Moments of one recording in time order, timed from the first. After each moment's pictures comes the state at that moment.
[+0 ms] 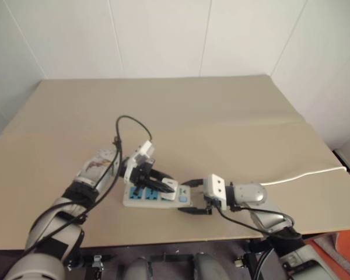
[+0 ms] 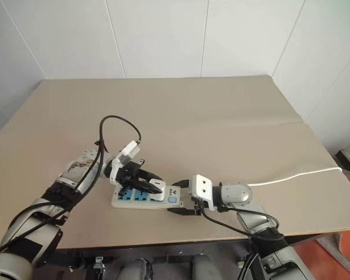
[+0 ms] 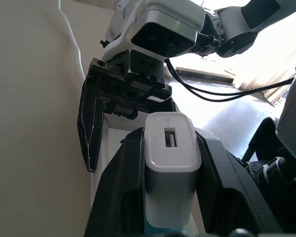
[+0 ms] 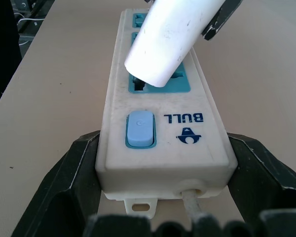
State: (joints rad) left arm -0.75 0.58 -0.43 0.47 -0.56 0.21 -1.61; right arm -0.36 -0.46 0.33 0.18 0.16 -0.16 1.11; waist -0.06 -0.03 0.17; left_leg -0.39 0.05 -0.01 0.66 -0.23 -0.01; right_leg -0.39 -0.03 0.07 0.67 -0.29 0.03
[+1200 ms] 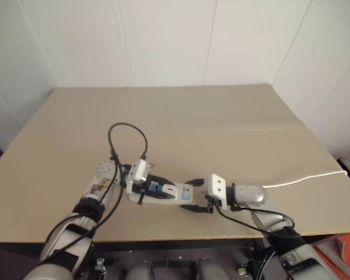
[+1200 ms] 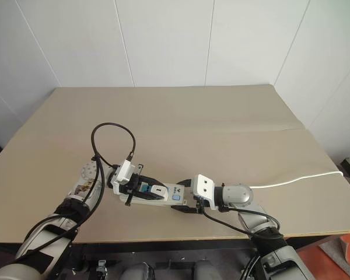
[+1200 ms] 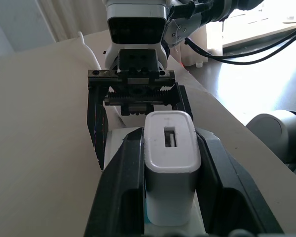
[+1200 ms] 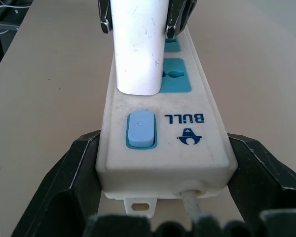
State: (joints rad) left arm -0.64 0.46 -0.31 0.65 -0.41 -0.37 -1.60; right arm -0.37 -0.45 0.33 0.25 0.12 -0.20 1.07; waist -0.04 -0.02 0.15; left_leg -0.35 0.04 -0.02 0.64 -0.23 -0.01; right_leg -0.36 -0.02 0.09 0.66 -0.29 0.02
